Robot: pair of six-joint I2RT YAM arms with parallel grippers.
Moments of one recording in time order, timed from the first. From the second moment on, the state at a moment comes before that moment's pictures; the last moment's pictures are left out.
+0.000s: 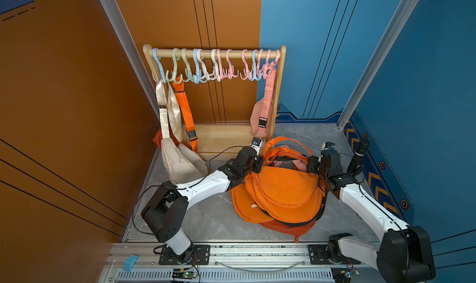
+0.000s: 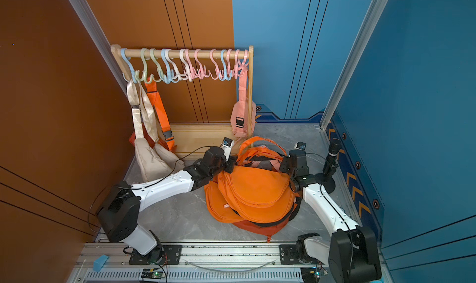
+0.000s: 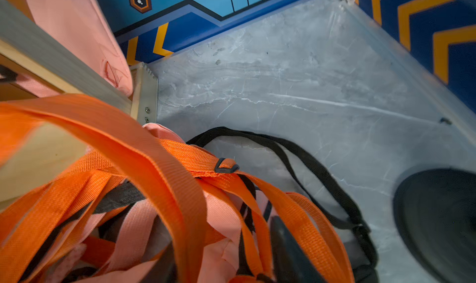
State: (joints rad) left arm -0.74 1.63 1.07 0.08 -0.19 -0.19; right arm 0.17 1.20 0.72 -0.16 0.16 0.43
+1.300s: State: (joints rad) left arm -0.55 1.74 1.50 0.19 -0.04 -0.16; right arm 0.30 0.86 0.90 -0.39 0.11 0.35
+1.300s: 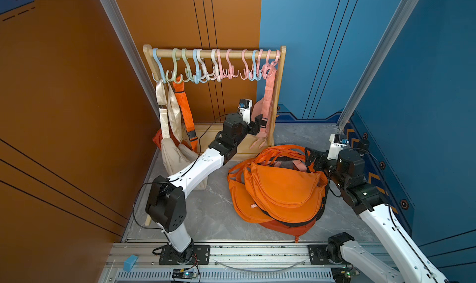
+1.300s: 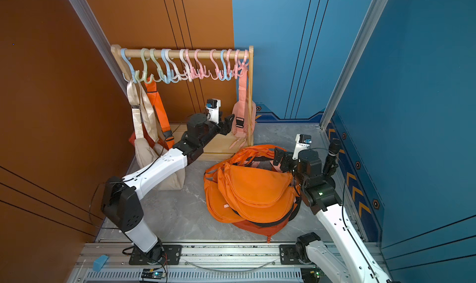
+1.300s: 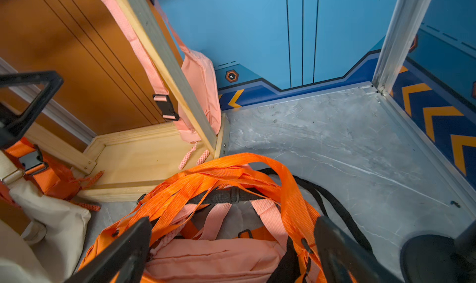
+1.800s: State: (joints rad) left arm -0.53 2.07 1.80 0.29 0.04 -0.22; right arm 0.32 0.82 0.90 -0.40 0.04 0.34
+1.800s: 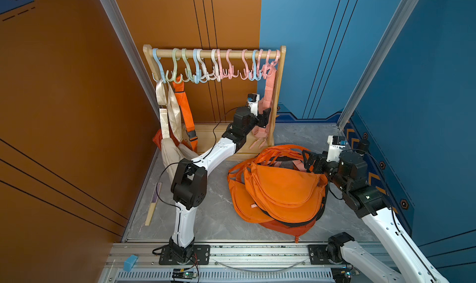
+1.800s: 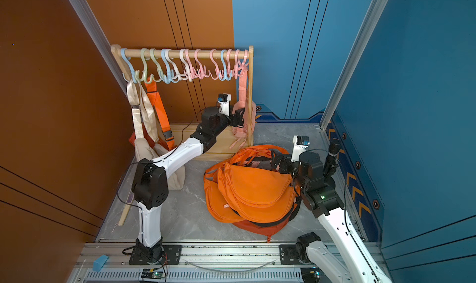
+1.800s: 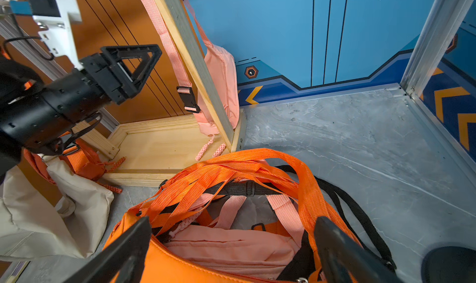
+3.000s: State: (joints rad) left arm -0.48 2.04 1.79 0.33 0.05 -0.25; right arm 0.39 0.89 0.92 -0.39 -0.01 0.30
